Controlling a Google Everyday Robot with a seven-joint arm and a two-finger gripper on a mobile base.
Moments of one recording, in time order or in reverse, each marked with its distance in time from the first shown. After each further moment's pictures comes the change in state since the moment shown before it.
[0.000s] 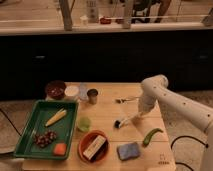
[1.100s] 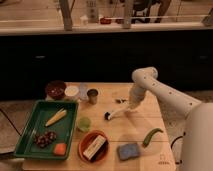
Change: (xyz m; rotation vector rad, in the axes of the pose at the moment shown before) arm -0.071 -0.069 0.004 -0.036 -0.102 0.097
